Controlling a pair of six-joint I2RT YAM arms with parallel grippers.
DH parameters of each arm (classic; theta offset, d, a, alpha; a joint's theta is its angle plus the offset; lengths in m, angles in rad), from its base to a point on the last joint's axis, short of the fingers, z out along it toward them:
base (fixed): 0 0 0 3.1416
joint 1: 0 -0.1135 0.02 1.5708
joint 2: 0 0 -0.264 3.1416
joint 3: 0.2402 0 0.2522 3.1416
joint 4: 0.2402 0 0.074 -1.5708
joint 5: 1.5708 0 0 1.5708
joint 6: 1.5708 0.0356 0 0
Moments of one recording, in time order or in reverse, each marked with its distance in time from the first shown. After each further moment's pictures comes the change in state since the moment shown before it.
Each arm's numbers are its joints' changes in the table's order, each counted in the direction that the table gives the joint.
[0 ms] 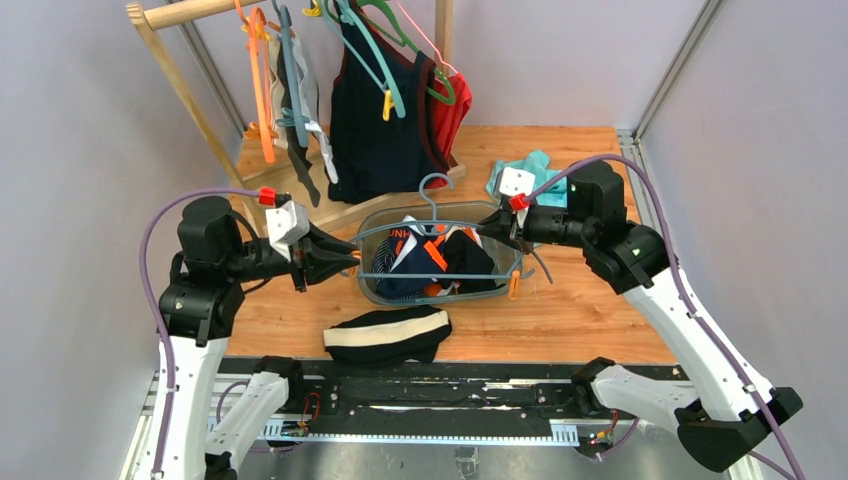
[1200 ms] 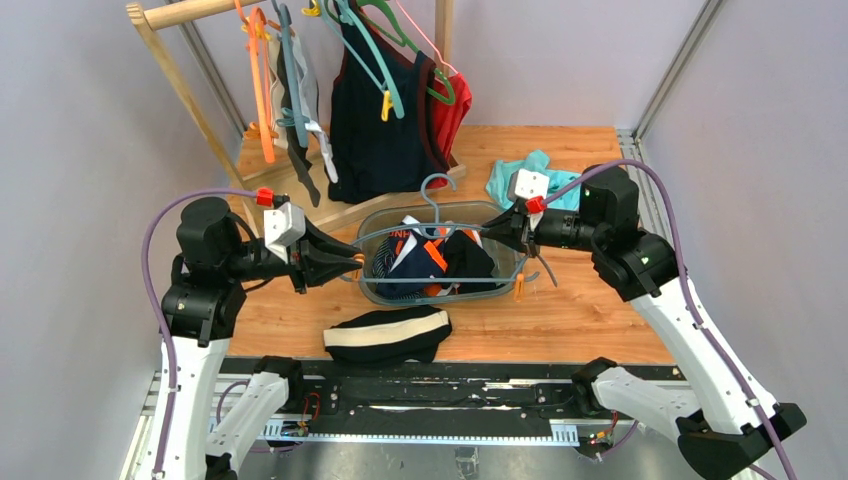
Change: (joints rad) left arm 0.003 -0.009 -0.030 -0.078 0.082 -0.058; right arm 0.051 -0.055 -0.044 -0.050 -0.101 0.043
